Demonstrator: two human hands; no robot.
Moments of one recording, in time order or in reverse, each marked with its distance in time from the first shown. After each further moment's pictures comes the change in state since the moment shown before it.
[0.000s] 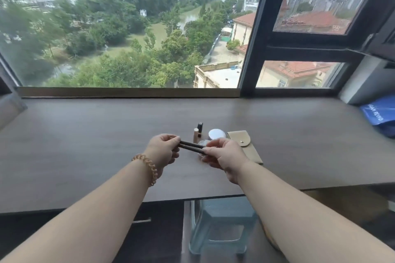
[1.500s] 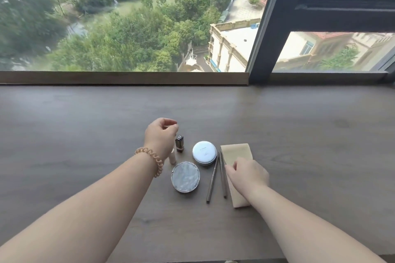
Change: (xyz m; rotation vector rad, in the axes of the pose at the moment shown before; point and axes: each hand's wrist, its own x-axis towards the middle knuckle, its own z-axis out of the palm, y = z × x) left_hand 0.223 -0.012 0.120 0.259 0.324 0.018; right_hand 0.208 0.064 -0.153 -1.221 0.163 0.153
